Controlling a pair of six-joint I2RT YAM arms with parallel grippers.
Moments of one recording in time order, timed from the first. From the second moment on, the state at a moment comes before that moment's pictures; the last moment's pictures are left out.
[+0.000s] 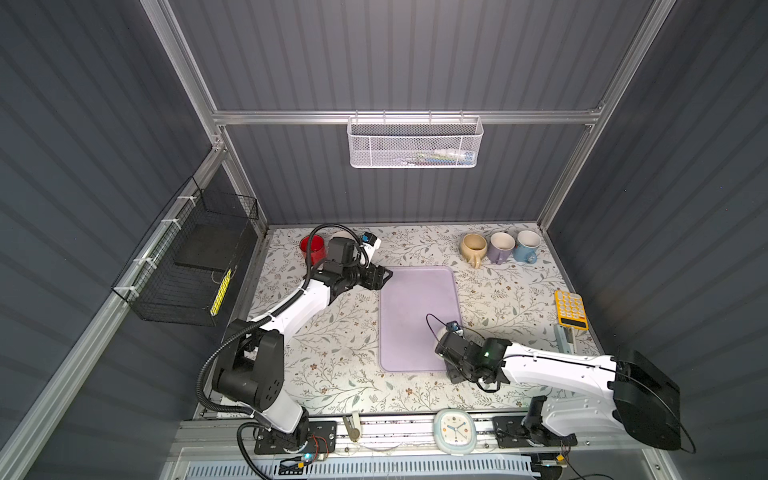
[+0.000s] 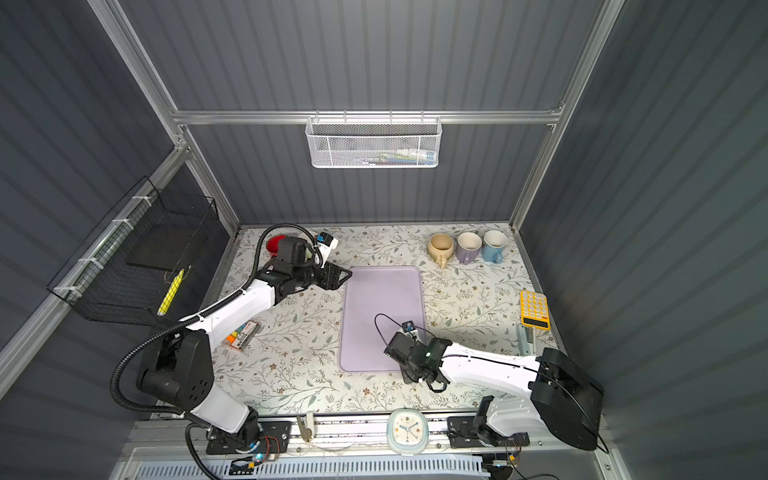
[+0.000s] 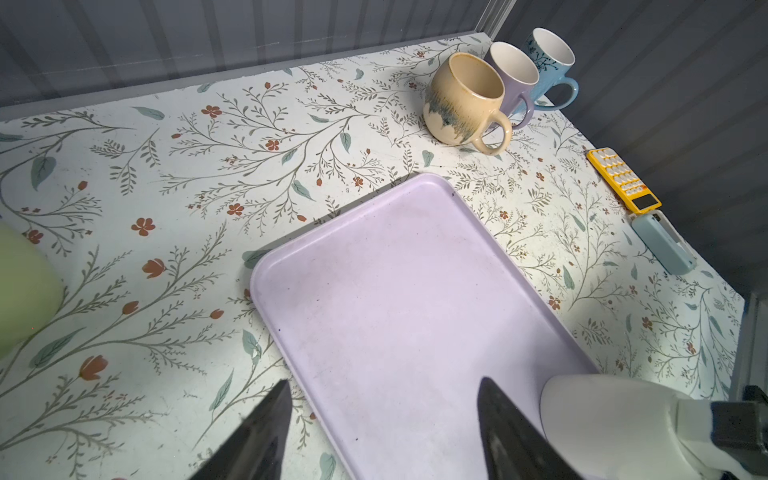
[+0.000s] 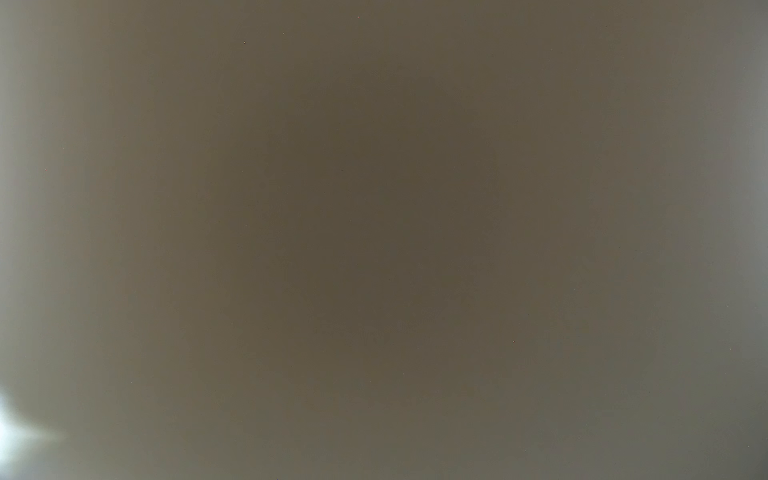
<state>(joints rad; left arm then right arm) -0.39 1.59 1.13 -0.19 0.44 -0.03 1.02 1.29 0.64 -0.65 0.28 0.71</state>
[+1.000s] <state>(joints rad) -0.39 1.60 1.13 -0.19 0.44 -0.03 0.84 1.19 0.68 -0.71 0.26 0.57</state>
